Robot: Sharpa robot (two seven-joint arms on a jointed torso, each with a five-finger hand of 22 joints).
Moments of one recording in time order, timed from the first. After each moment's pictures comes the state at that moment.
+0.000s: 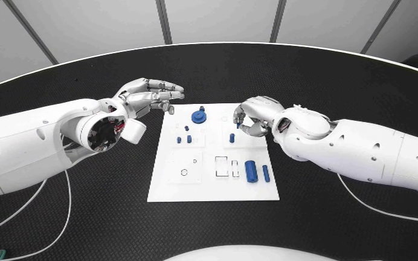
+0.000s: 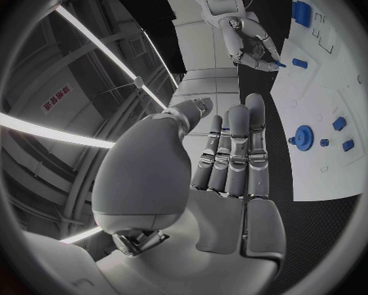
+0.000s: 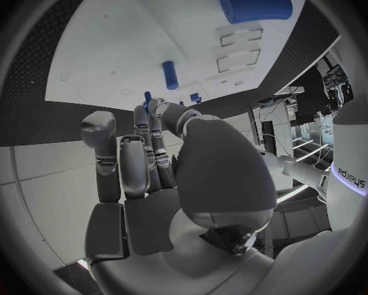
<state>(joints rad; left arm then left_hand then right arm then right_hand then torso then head) 1.30 -0.97 -0.10 1.58 -0.10 -0.14 0.15 1.38 -0.24 0.51 0.08 0.31 0.93 0.18 0.26 0.38 1.05 0.11 0.28 0.18 1.13 0.03 1.05 0.52 0.18 1.07 0.12 0.81 0.64 1.20 -0.70 -0.11 1.41 -1.69 -0.37 -0.09 1.37 -0.13 0.62 -0.03 0.15 1.01 0.14 0.32 0.38 1.22 0.07 0.15 0.19 1.47 -0.01 1.35 1.28 0.14 1.33 0.08 0.96 1.21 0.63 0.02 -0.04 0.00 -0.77</state>
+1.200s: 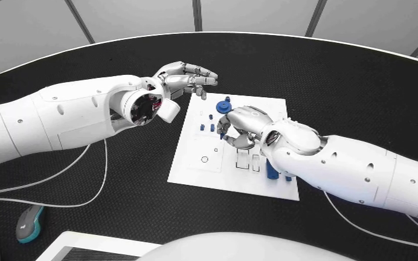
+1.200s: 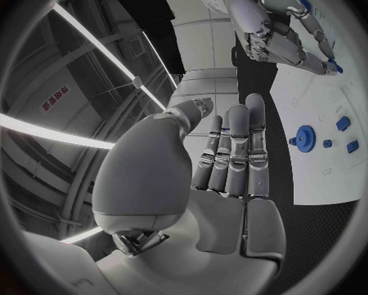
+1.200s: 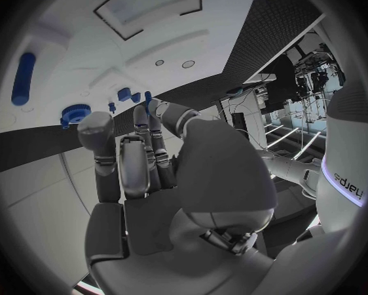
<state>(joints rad) 1.30 -0.91 -0.10 1.52 -0.10 -0.13 0.14 1.39 -0.23 0.51 0.08 0.31 0.92 0.18 0.26 0.38 1.05 0.11 0.28 0.18 1.13 0.03 1.05 0.51 0.18 1.07 0.12 0.81 0.64 1.12 -0.49 -0.10 1.40 -1.67 -0.36 -0.02 1.37 -0.13 0.61 -0.03 0.15 1.01 0.14 0.32 0.38 1.22 0.07 0.14 0.19 1.47 -0.01 1.35 1.29 0.14 1.33 0.09 0.96 1.22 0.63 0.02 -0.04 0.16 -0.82</state>
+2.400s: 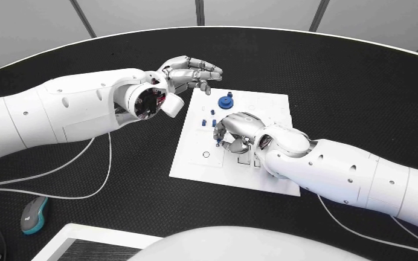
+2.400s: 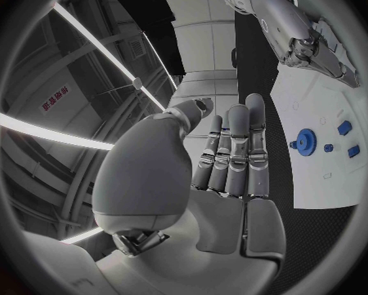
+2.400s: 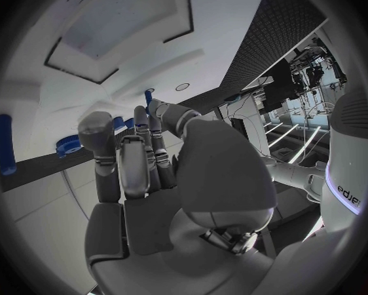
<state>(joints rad) 1.30 -0.90 -0.10 1.51 -0.10 -0.13 0.14 1.39 -0.23 0.51 0.08 0.31 0.92 0.18 0.26 0.38 1.05 0.11 0.29 0.18 1.13 0.03 1.05 0.51 0.18 1.07 0.12 0.81 0.64 1.07 -0.44 -0.10 1.33 -1.67 -0.32 -0.01 1.36 -0.13 0.62 -0.03 0.15 1.01 0.14 0.32 0.38 1.22 0.07 0.14 0.18 1.47 -0.01 1.35 1.29 0.14 1.33 0.09 0.96 1.22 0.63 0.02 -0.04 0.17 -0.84</state>
